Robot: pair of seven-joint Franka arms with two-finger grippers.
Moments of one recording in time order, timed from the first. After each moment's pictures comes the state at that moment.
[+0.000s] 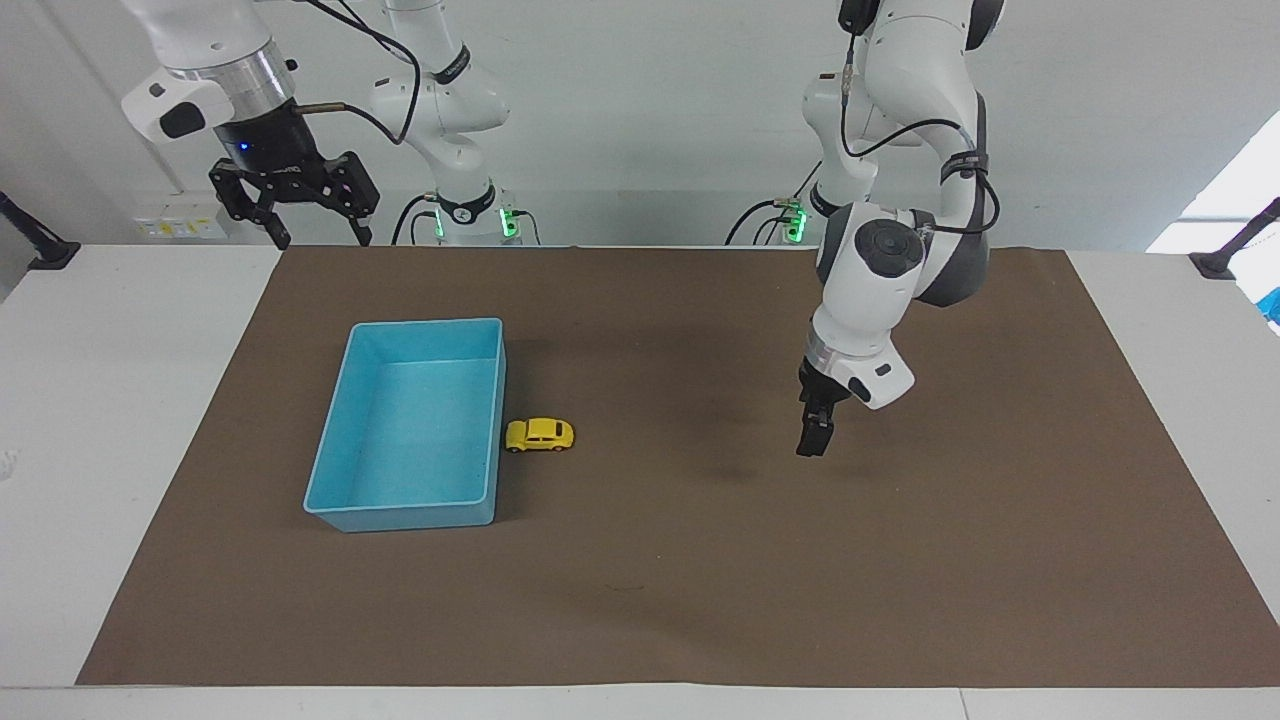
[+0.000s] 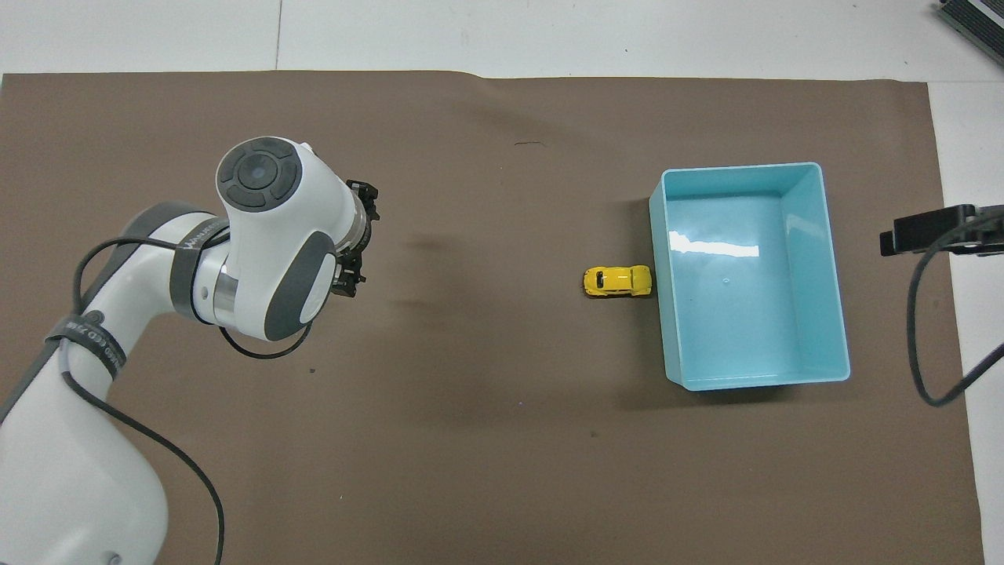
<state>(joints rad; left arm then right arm) -0.38 0.29 0.02 -1.75 -0.03 2.14 -1.59 0.13 -0.02 -0.13 -1.47 0.05 1.53 -0.01</state>
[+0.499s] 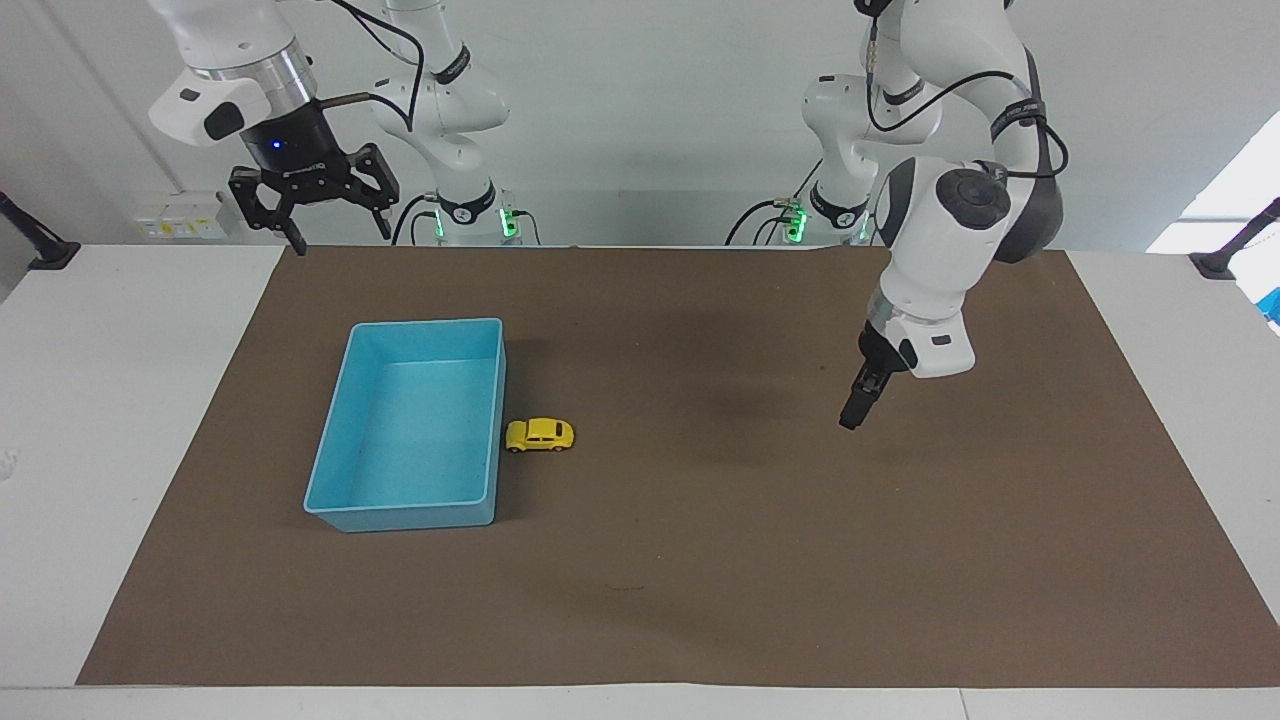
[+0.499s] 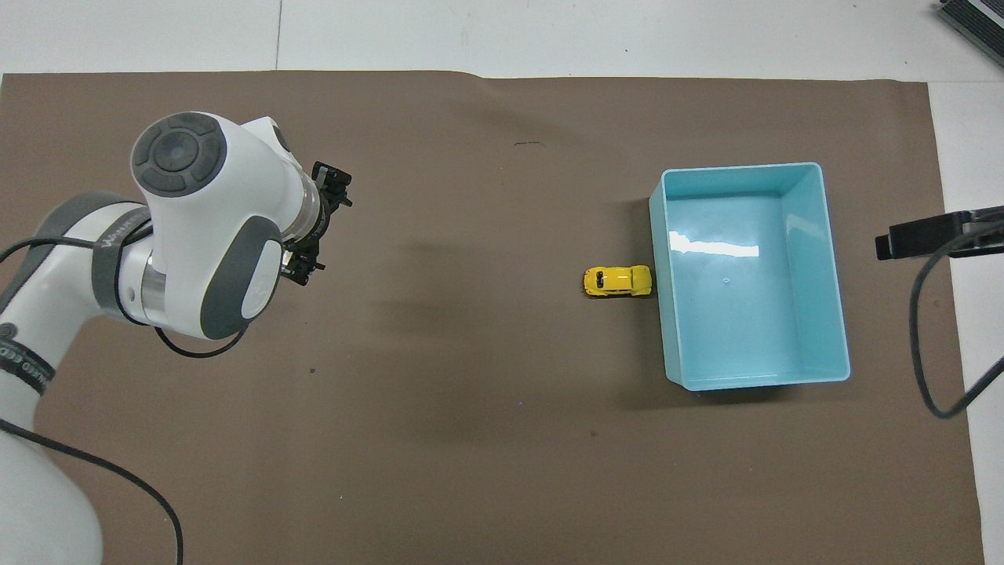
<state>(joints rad) -0.29 0.18 0.02 -1.75 -0.03 1.99 -1.05 0.14 -0.02 -0.09 -1.47 0.05 1.53 -0.26</state>
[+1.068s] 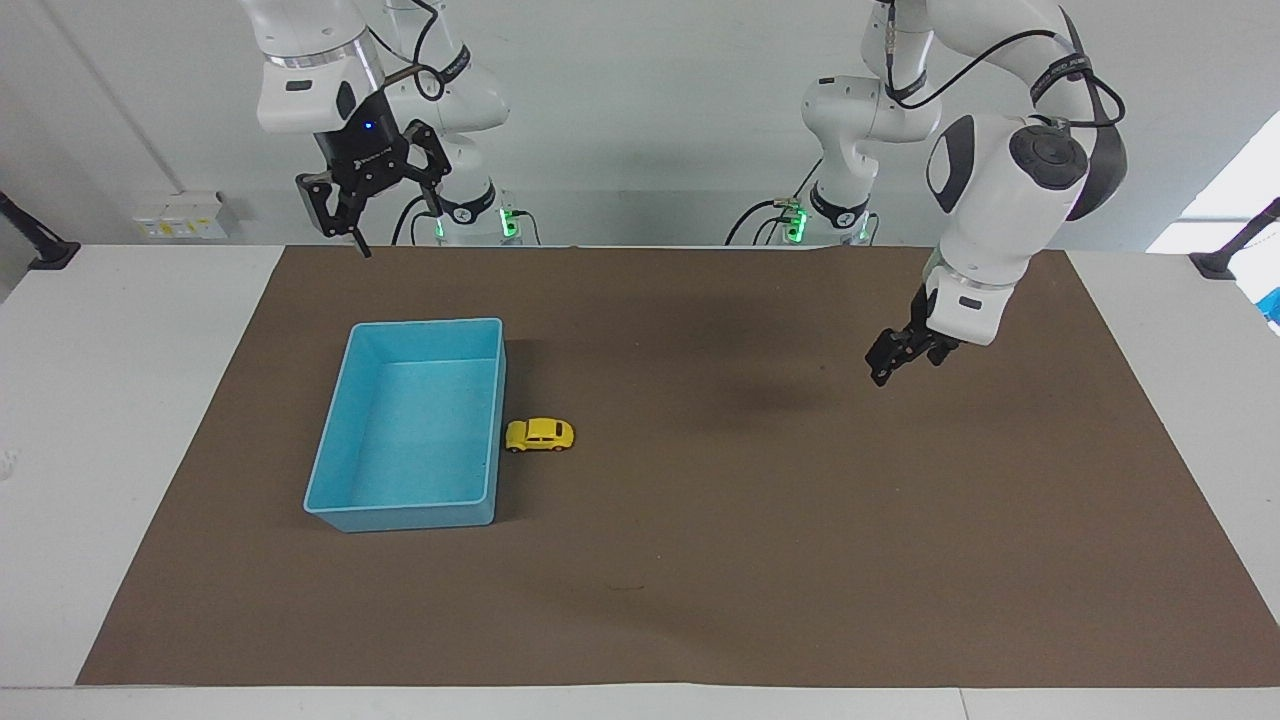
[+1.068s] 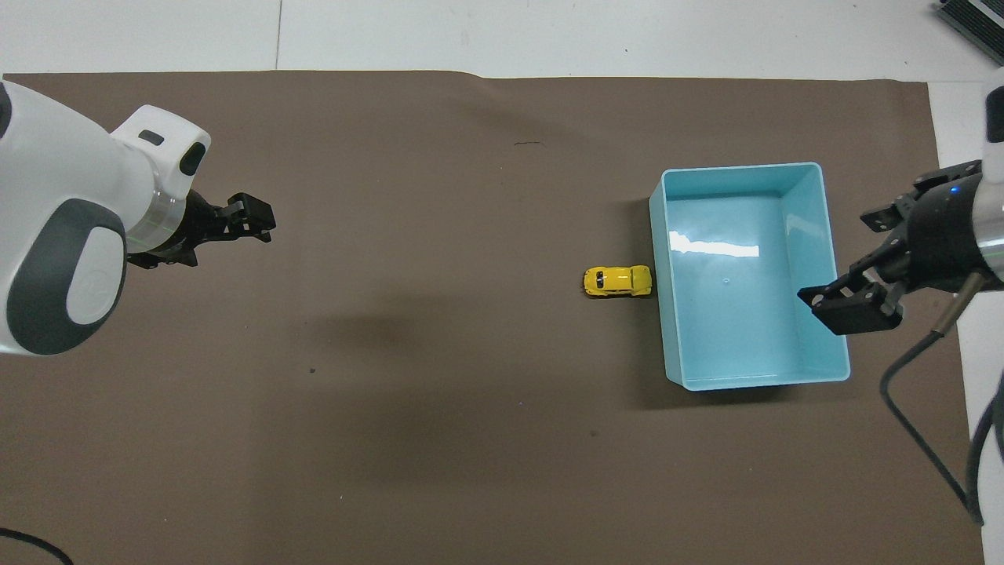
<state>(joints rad) -0.20 0.10 0.02 -1.76 -0.03 1.87 -0.37 0.15 -0.03 0.01 -1.49 0.05 1.53 -0.69</state>
